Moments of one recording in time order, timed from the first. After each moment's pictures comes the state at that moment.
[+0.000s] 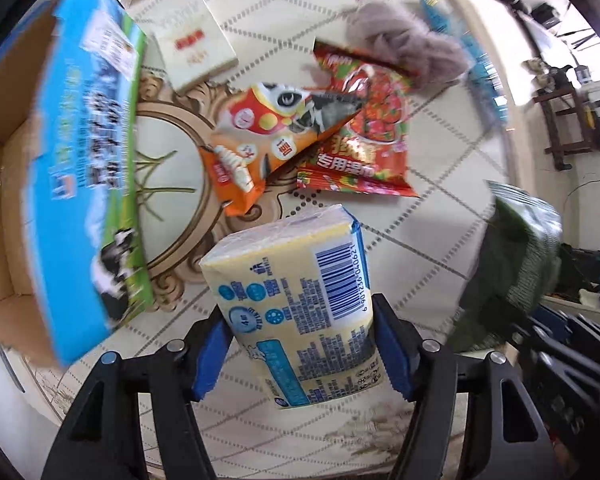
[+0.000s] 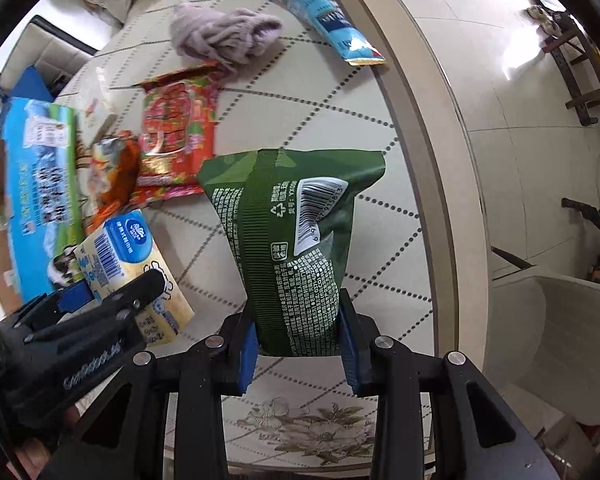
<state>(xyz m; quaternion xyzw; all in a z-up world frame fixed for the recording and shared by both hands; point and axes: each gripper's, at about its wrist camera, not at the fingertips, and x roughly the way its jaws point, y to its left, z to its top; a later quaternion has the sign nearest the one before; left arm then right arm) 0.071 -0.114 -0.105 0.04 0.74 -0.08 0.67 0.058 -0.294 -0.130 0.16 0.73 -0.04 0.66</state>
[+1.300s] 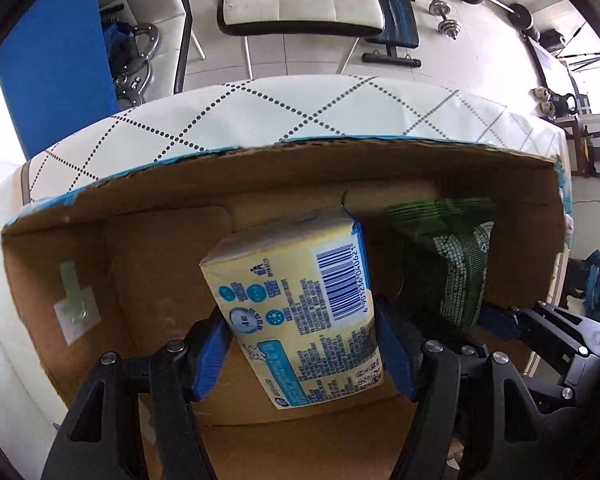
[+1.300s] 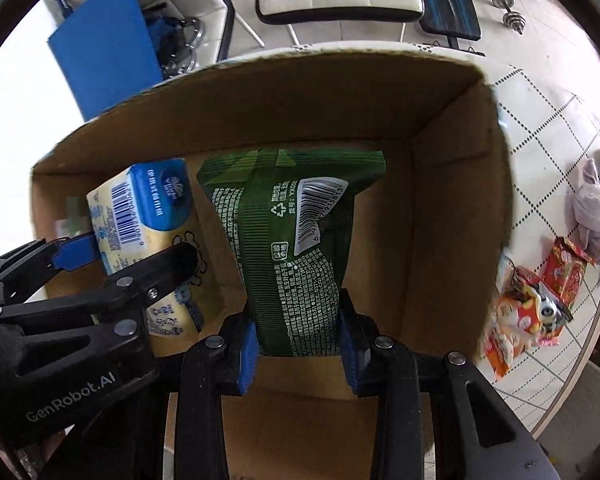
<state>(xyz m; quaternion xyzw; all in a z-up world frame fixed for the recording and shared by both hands) 0.273 0.156 -0.121 0.02 0.77 -0.10 0.63 0.270 0.046 -0.155 0.07 0.77 0.03 0.63</state>
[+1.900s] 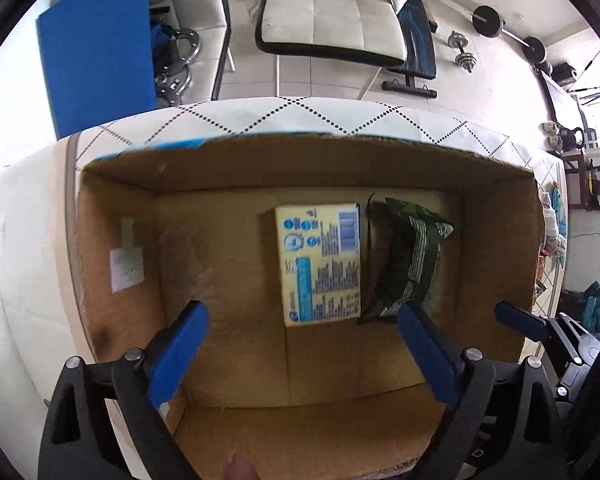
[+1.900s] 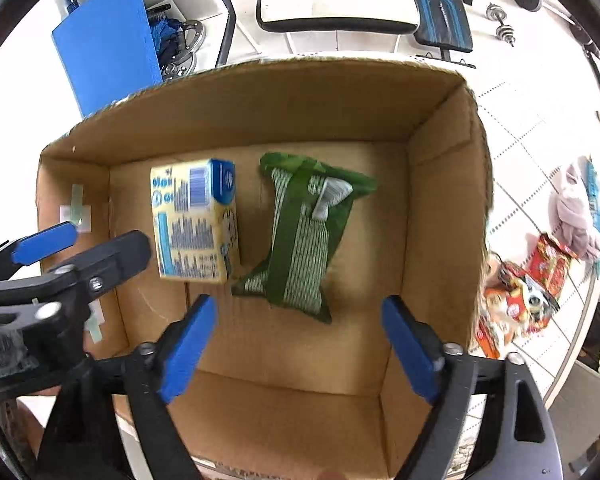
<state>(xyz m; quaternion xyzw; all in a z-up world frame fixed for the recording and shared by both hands) 0.244 0.204 -0.085 -0.01 0.74 -0.07 0.67 0.230 0.059 -0.109 0.05 0.75 0.02 0.66</state>
